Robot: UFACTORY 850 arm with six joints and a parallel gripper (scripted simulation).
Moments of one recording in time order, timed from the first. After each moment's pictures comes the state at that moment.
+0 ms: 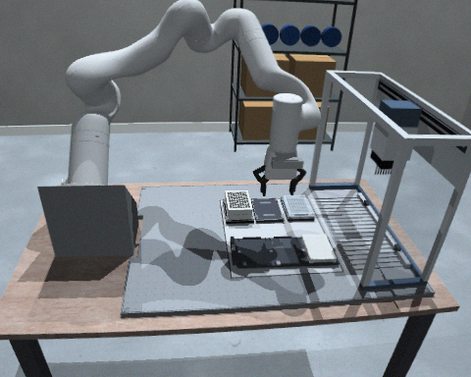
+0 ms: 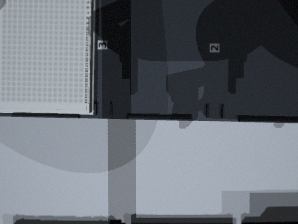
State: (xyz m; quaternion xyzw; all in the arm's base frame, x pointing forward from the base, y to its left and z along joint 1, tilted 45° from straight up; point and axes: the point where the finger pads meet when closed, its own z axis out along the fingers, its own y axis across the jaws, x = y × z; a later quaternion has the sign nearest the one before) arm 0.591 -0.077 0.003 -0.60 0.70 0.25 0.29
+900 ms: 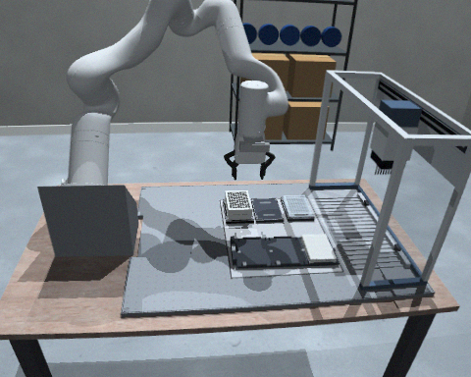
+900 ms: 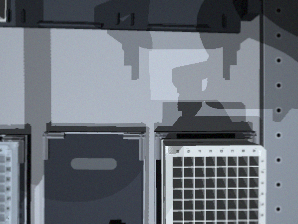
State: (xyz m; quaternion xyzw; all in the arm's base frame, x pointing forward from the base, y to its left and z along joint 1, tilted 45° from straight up) arm 0.516 -0.010 0.073 -0.60 0.70 0.25 0.29
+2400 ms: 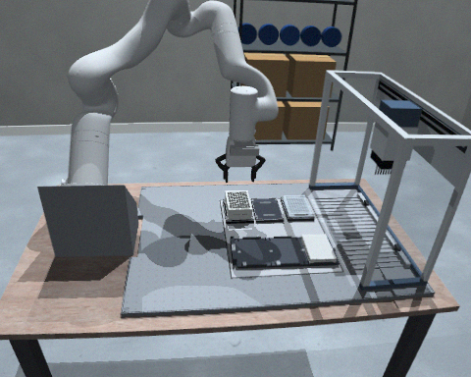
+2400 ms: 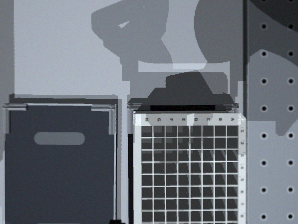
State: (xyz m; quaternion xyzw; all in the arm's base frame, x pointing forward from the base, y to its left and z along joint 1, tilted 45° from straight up) arm 0.497 0.031 0.073 -0.60 0.70 0.24 0.29
